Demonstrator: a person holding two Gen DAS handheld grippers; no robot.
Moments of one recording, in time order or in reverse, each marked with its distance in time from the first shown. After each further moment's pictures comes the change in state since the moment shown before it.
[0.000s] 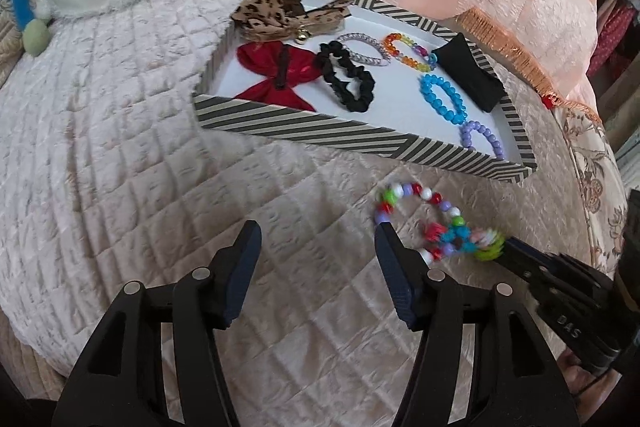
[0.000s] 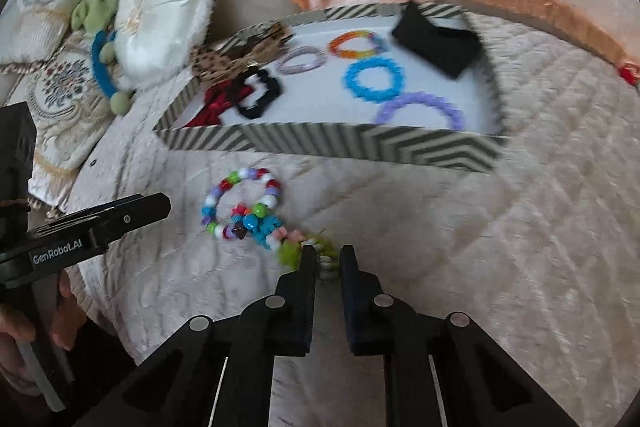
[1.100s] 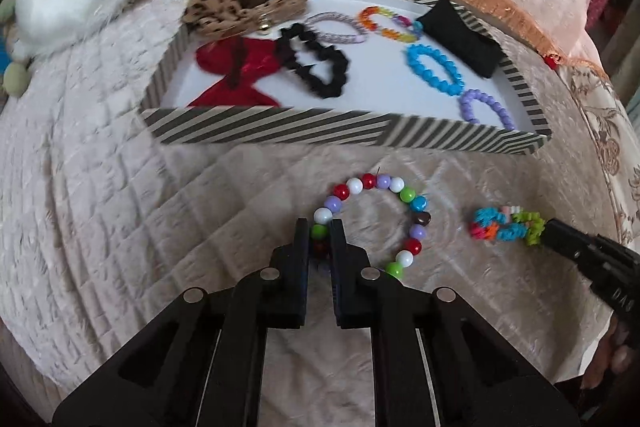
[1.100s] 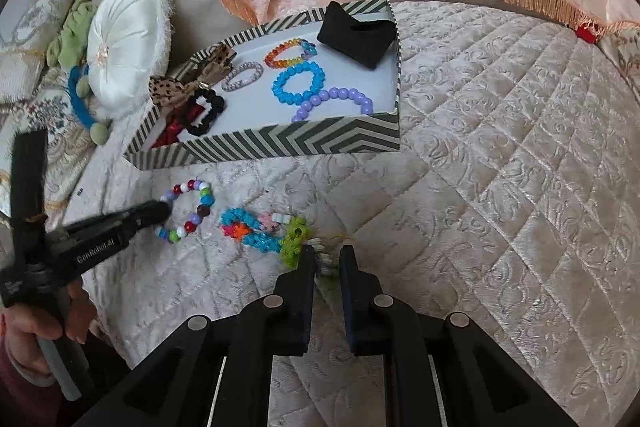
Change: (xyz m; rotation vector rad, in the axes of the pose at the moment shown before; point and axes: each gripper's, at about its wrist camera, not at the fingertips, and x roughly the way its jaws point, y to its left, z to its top) left arm 0.027 -0.020 -0.001 0.131 0.023 0.054; right arm -0.015 -0.042 -0.007 0.128 -0.014 0.016
